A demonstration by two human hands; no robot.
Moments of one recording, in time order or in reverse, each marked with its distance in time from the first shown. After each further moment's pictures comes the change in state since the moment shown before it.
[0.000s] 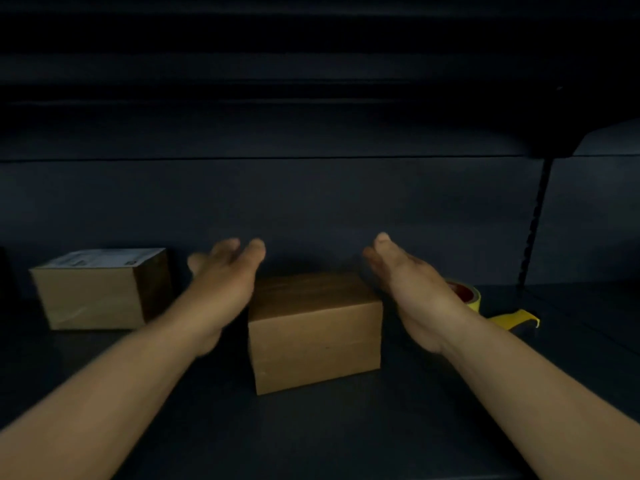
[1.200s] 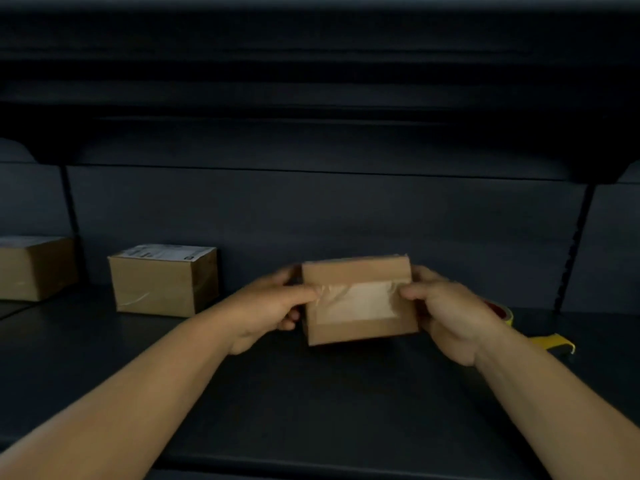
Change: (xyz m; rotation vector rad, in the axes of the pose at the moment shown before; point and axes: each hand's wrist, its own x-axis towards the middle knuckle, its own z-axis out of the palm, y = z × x) left_hand -0.015 -0.010 -0.014 -0.087 -0.382 -0.090; right_hand -0.011 -0.005 -0.002 0.043 -0.085 0.091
